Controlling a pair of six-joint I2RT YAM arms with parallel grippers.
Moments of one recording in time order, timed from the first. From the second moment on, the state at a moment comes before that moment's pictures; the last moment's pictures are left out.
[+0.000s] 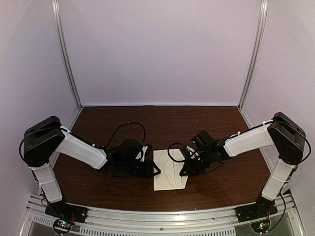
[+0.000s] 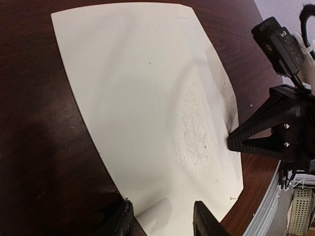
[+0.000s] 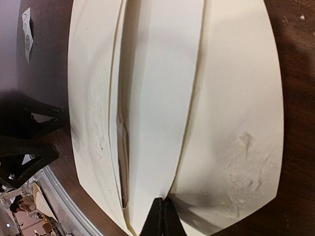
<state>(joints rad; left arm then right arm) -0.97 1.81 0.78 0.28 0.22 -0.81 0.76 1.73 0.82 -0.13 -0.45 0.74</state>
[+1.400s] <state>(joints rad) -0.85 1.88 0.90 0.26 0.22 -0.71 0.67 1.88 1.08 -0.24 -0.39 0.62</state>
